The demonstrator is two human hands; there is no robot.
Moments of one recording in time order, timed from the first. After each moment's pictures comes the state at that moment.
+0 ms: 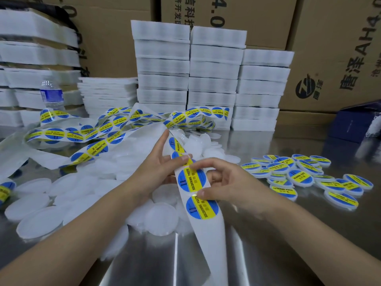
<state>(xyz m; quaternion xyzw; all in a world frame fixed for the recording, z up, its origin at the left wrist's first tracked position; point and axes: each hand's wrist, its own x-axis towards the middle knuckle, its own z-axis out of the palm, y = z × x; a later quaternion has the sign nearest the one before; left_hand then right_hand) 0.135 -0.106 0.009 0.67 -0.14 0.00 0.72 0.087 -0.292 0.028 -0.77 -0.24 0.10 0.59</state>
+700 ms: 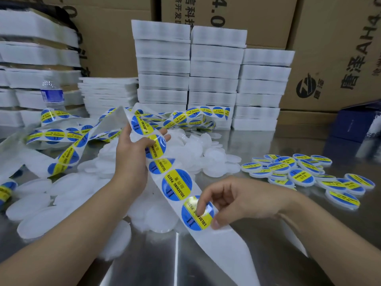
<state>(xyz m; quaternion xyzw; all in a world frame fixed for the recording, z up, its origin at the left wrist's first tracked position) 0.130 -0.096 0.033 0.50 -0.06 0.20 0.84 0.085 -0.310 0.038 -0.81 -0.36 0.25 0.40</state>
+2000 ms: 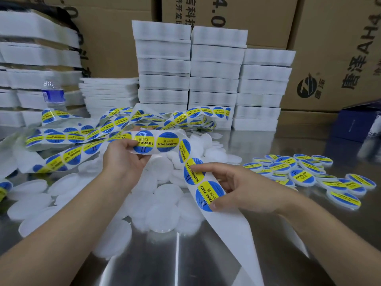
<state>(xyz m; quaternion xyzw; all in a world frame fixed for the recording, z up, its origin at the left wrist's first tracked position) 0.150 -0.070 0.031 0.36 0.05 0.11 0.92 0.092 -0.311 0.032 -0.81 -0.28 0.14 0.49</state>
